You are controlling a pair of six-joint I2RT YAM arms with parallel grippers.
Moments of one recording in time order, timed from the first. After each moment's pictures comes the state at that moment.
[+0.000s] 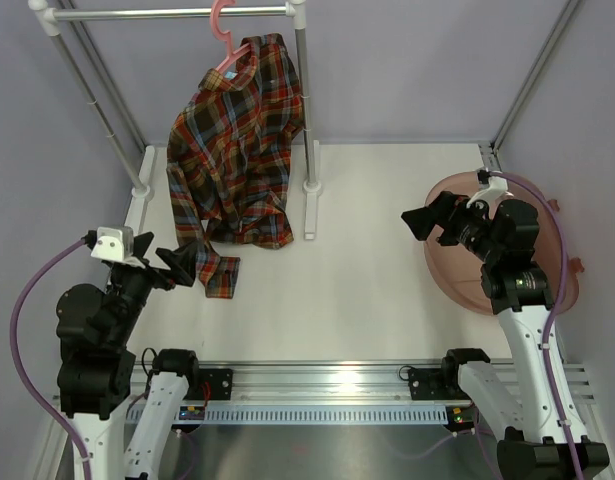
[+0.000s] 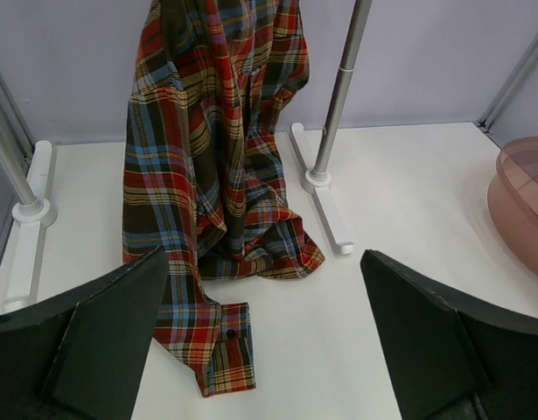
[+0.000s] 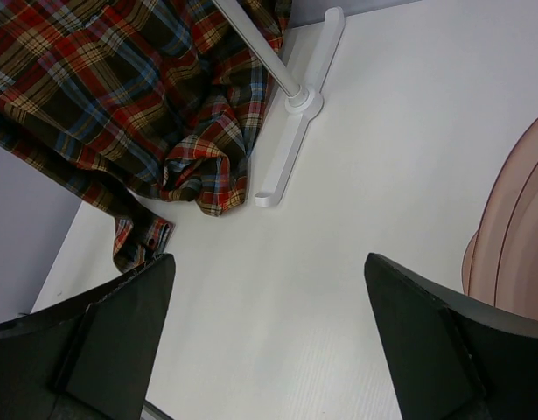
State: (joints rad) left arm -0.06 0.36 1.00 -0.62 0.20 -0.13; right arm 0.03 0.80 0.94 -0.39 -0.46 0.40
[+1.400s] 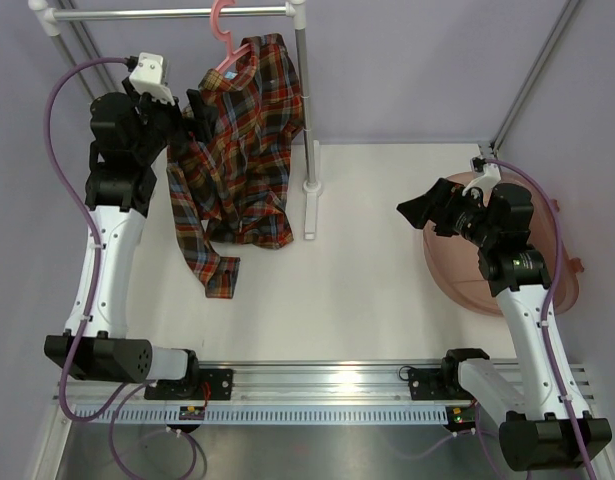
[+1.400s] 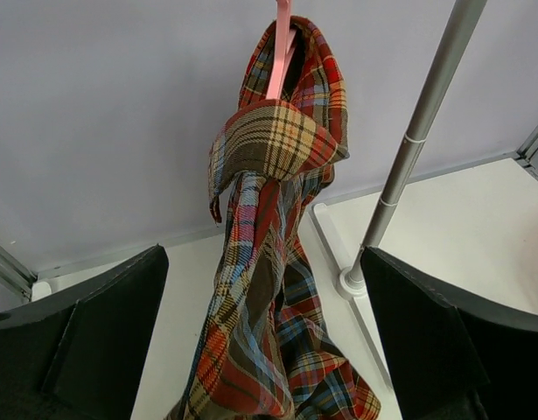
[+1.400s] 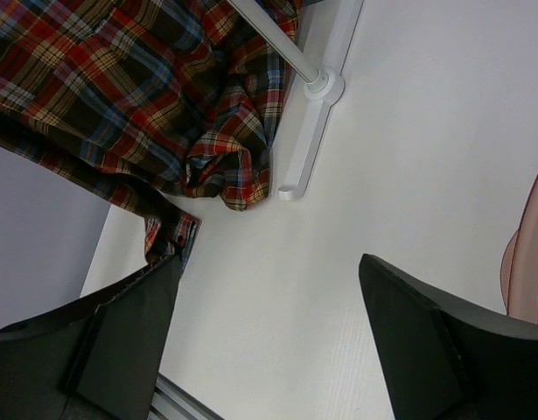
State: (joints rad) left arm -0.06 1.35 1.65 -0.32 0.28 -0.02; right arm 0.04 0.91 1.01 -0.41 -0.49 0.49
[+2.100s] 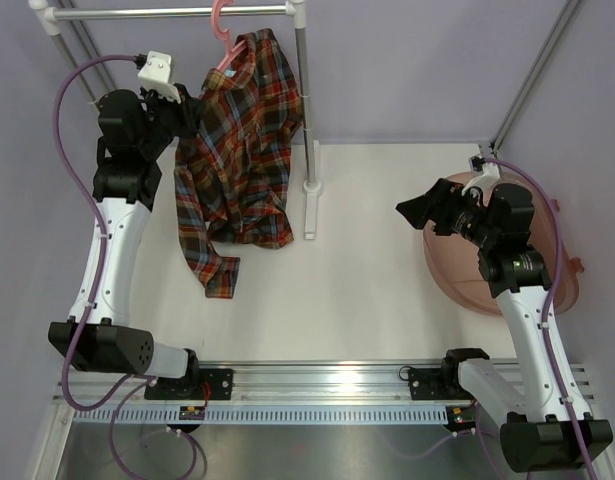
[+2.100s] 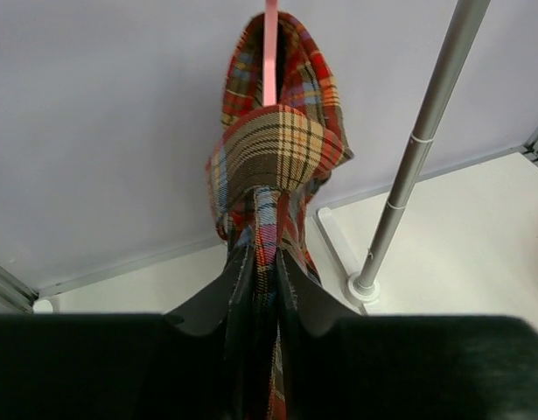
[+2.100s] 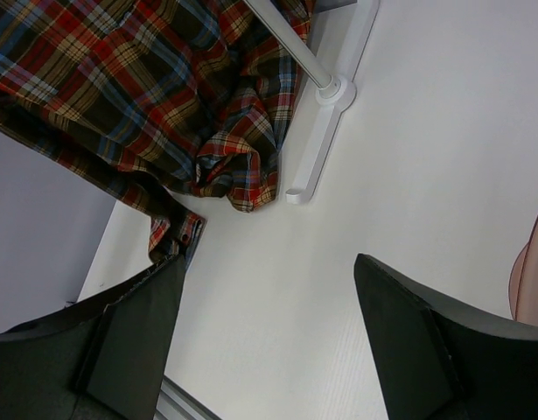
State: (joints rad) left arm -0.06 1.40 1.64 -0.25 0.30 0.01; right arm 0.05 0.91 1.01 -0.39 -0.51 0.47
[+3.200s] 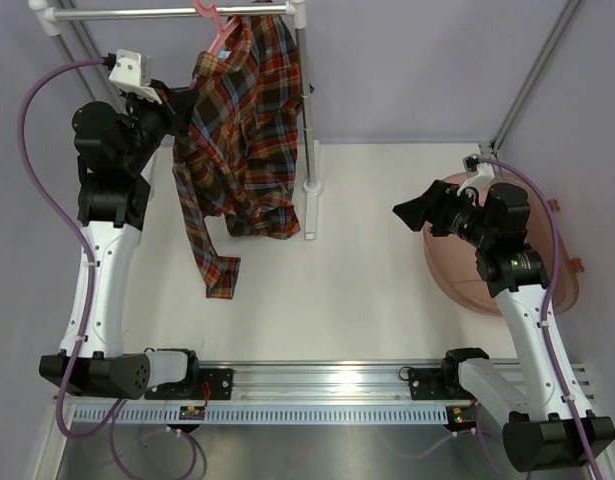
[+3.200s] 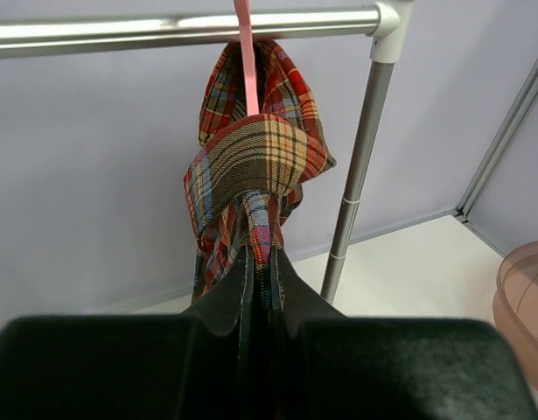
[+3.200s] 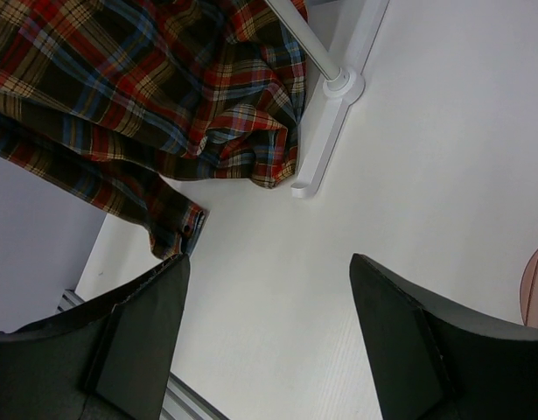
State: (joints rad) left arm -0.06 1.28 1.61 -0.14 0.35 -0.13; right arm 0.08 0.91 1.01 -0.39 -0.51 0.46
